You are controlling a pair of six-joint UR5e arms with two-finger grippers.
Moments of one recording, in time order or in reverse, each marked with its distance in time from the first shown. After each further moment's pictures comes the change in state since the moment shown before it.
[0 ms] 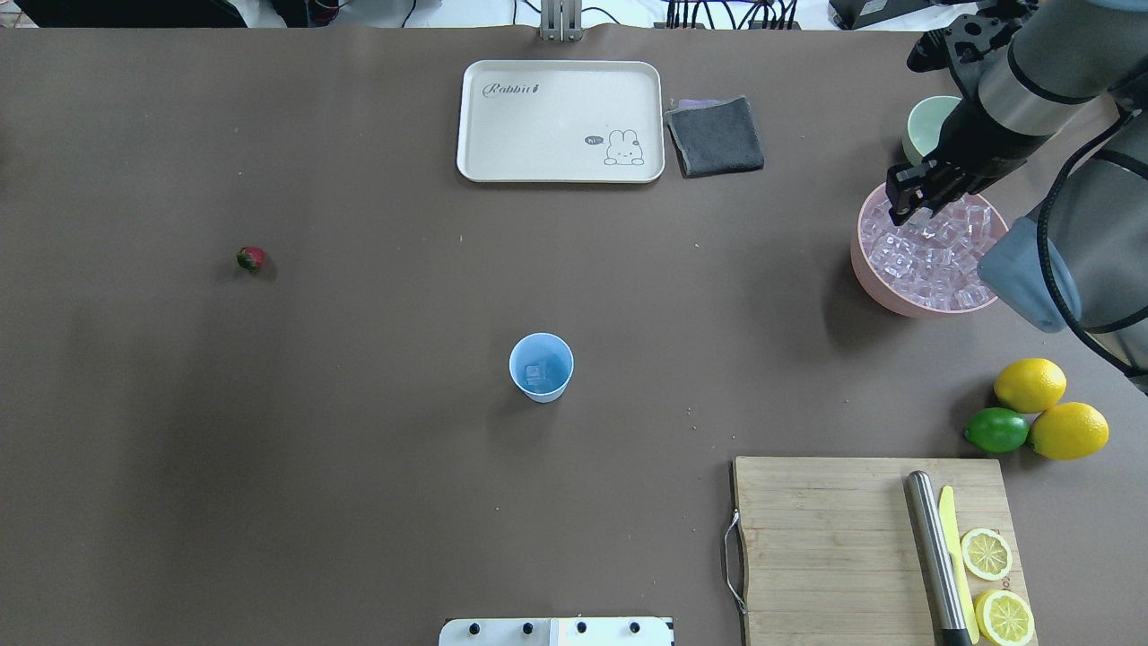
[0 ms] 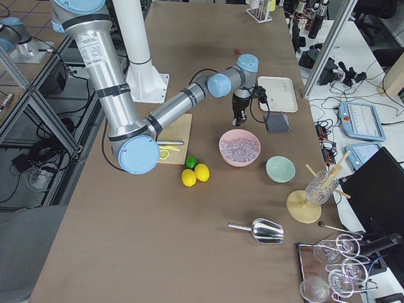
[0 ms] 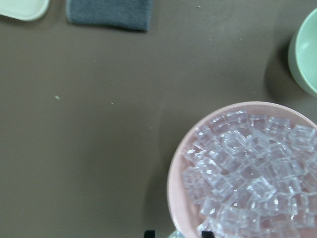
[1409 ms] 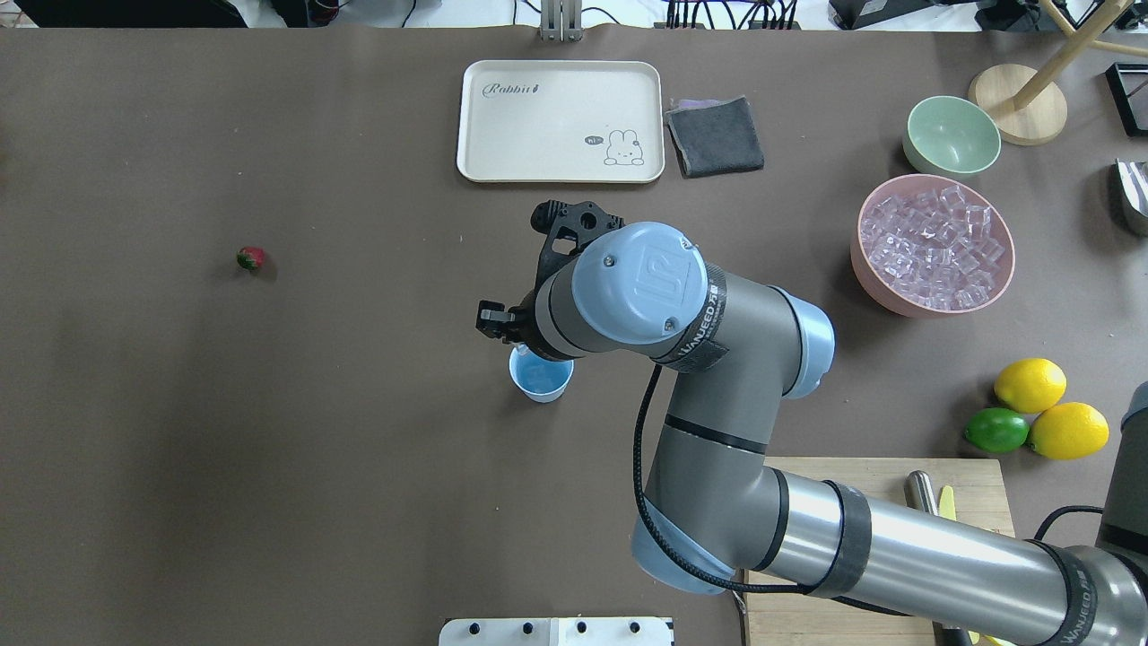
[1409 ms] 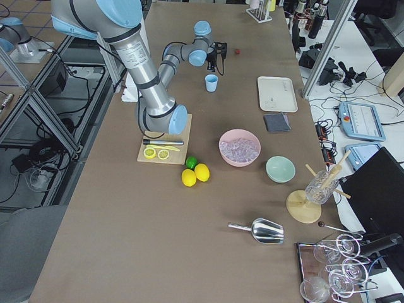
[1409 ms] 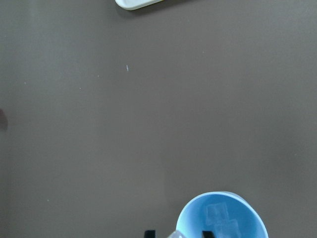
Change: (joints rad) left arm 0.000 0.002 0.019 0.000 0.000 0.003; right arm -0.571 0.330 -0.196 0.455 -0.479 0.930
